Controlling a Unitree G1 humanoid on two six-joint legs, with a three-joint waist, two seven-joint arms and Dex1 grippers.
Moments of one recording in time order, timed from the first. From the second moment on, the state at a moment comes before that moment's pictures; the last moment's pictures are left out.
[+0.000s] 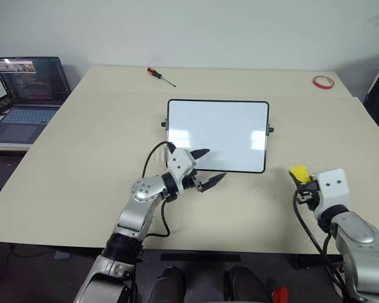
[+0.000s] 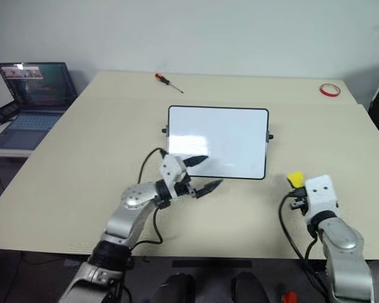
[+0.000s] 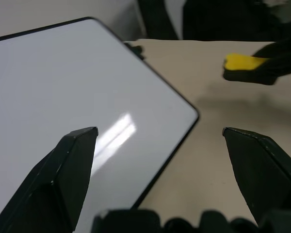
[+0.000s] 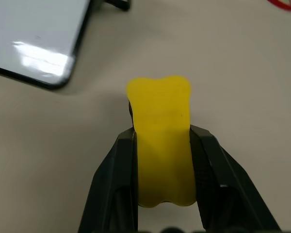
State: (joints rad) left arm -0.40 0.27 -0.21 0.14 -0.18 -0.03 -0.86; right arm 0.09 -0.31 -0.26 -0.63 -0.02 0.79 0.33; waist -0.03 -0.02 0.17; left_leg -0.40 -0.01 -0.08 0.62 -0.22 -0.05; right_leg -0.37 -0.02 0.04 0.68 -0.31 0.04
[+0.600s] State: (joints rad) left arm -0.48 0.27 -0.32 0.29 -0.15 -0.21 -1.12; right arm 0.03 -0.34 -0.34 -0.56 0.07 0.97 0.29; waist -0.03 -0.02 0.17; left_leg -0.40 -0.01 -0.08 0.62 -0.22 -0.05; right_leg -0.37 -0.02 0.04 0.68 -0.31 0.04
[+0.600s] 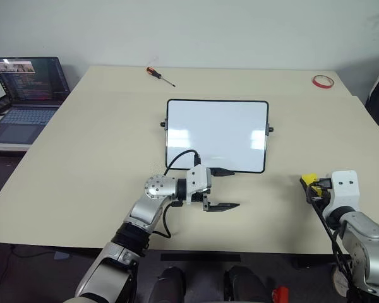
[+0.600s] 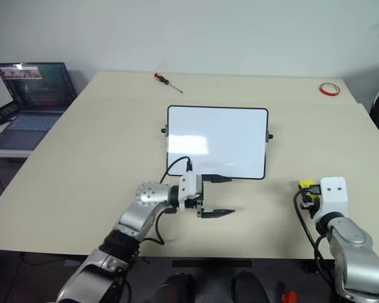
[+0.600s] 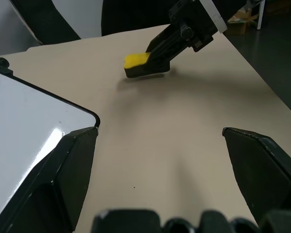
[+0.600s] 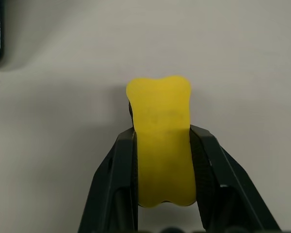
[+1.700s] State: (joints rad) left arm -0.52 0.26 -0.32 0.35 -0.13 -0.23 -1.12; right arm -0.01 -0.34 -0.37 -0.53 0.15 1.08 0.21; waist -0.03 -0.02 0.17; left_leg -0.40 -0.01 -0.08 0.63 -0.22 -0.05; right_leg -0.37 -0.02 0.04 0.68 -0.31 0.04
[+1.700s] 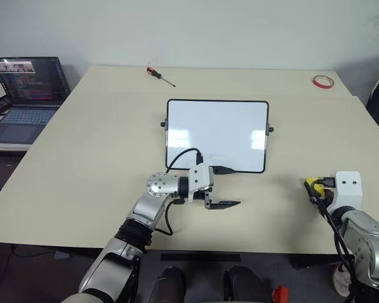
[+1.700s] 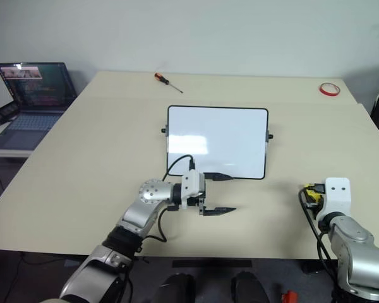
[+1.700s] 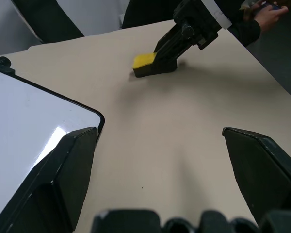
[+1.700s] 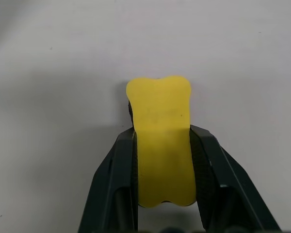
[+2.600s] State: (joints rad) left arm -0.53 0.25 -0.30 0.32 -0.15 -0.18 -1.10; right arm -0.06 -0.31 -0.42 -0.51 0.19 1.10 0.15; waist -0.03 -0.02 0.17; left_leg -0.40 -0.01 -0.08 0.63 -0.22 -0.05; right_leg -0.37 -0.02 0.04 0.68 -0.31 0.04
